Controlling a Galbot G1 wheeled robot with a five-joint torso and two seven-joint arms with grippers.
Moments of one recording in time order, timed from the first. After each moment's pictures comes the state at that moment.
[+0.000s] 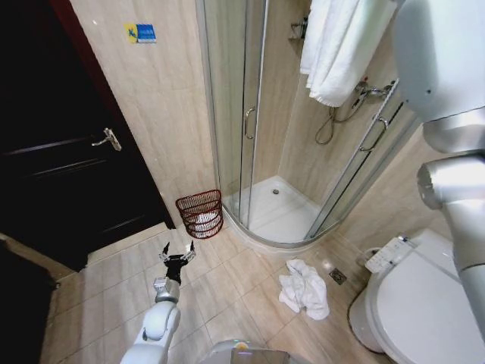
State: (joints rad) left arm 1.50 -1.39 -0.53 -1.79 -0.19 -0.16 -0.14; right arm 0.69 1.18 -0.12 1.07 0.53 -0.33 0.30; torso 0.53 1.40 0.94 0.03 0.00
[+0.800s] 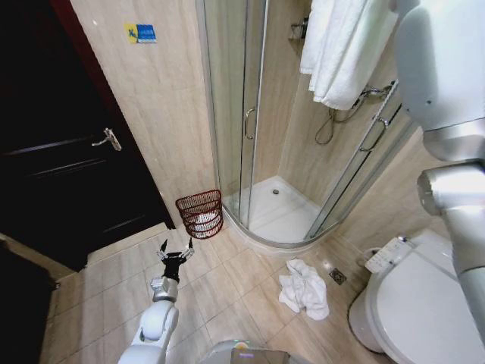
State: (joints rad) left arm 1.52 -1.39 -0.54 -1.82 -0.19 -0.17 -0.13; right arm 0.63 1.14 -0.11 1.14 0.54 -0.34 0.30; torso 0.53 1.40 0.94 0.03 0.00
